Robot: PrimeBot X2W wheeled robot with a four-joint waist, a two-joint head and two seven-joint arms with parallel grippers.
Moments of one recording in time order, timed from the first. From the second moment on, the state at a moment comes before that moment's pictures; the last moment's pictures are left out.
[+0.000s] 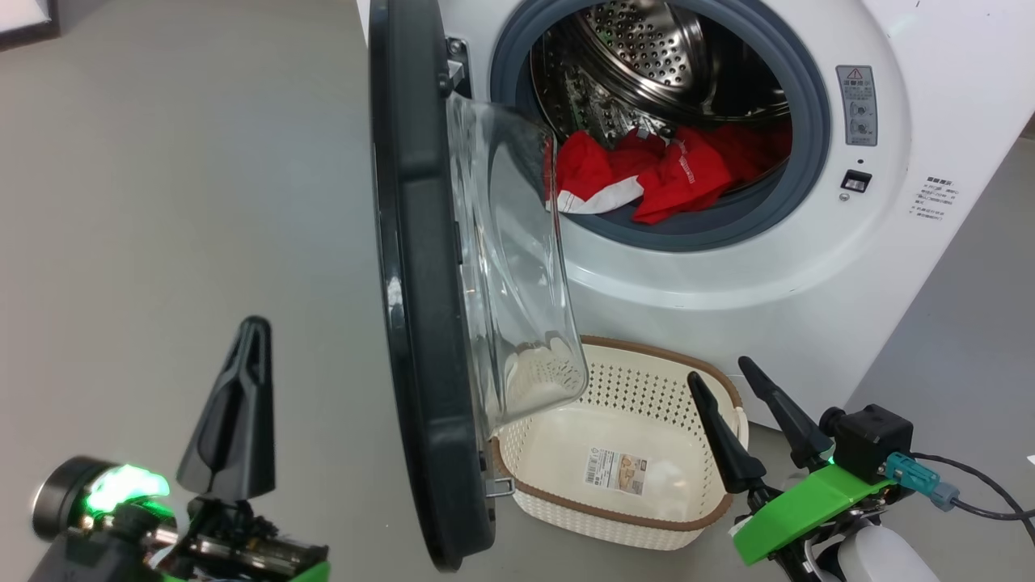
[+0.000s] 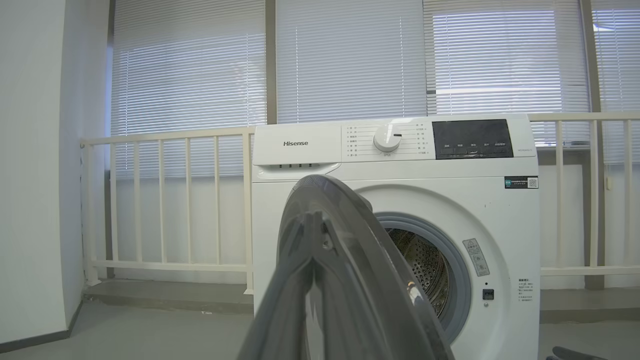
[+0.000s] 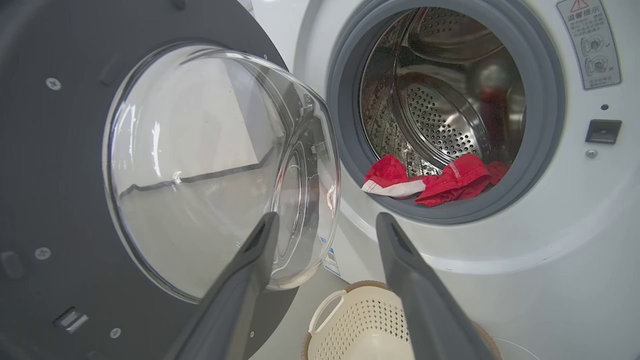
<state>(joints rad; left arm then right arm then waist) -0.01 0.07 -0.11 -0.32 -0.25 -0.13 -0.25 -0.20 -0.17 0.25 0.28 0.42 0.13 -0.25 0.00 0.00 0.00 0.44</state>
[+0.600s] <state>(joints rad) -0.03 0.13 -0.51 -0.40 -0.34 -0.13 -0.20 -0.20 -0.16 0.25 0.28 0.42 0.13 -0.25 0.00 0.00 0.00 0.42</state>
